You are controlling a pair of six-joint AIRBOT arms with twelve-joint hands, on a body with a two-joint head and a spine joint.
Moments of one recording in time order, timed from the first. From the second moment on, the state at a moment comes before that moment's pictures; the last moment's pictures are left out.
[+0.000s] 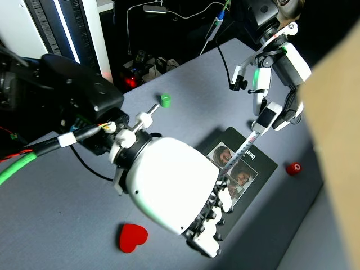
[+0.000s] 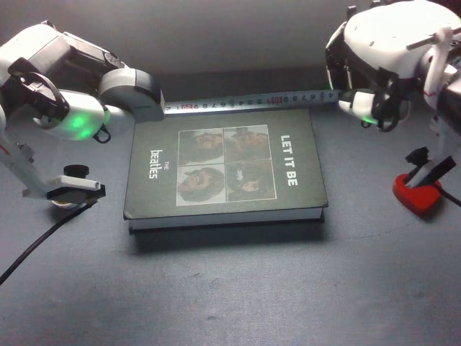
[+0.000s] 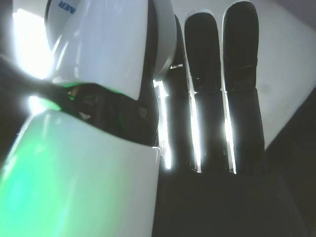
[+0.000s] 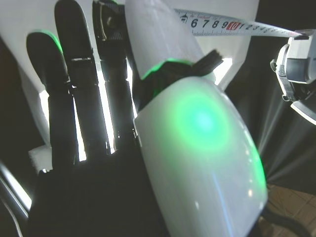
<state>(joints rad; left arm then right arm) 0.53 -0.85 0.90 -1.24 -0.67 1.26 -0.26 -1.12 0.94 1.23 0.75 -2.18</state>
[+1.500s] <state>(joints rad) 0.53 -0.84 0.90 -1.24 -0.67 1.27 -0.28 -0.98 0.94 1.13 0.65 -2.11</state>
